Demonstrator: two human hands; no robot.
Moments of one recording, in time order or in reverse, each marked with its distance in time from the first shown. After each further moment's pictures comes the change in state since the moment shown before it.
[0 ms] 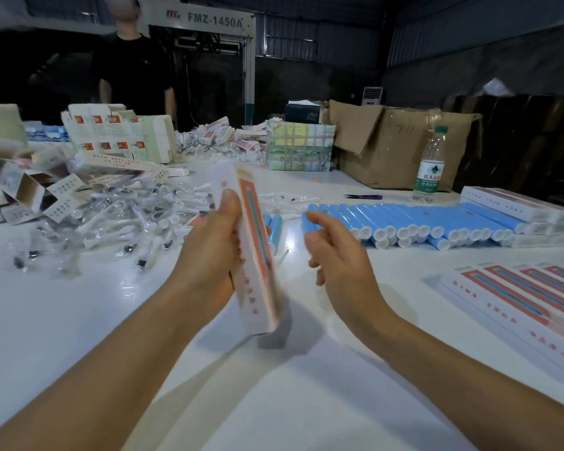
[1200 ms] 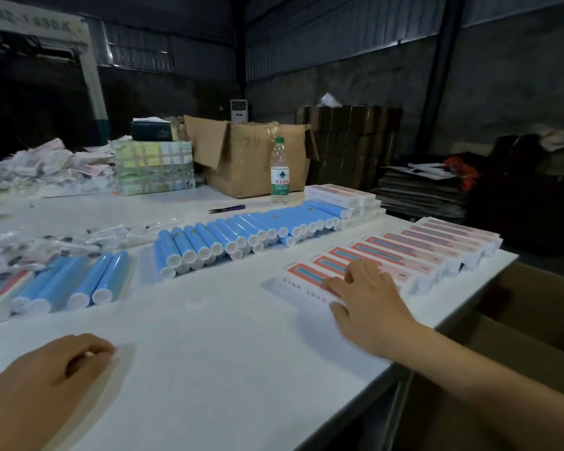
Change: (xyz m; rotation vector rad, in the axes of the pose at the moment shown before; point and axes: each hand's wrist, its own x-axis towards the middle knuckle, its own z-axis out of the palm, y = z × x) left_hand 0.041 -0.091 -0.065 1.241 -0.278 0.218; right_hand -0.073 0.018 -0.216 -1.569 0.009 0.226
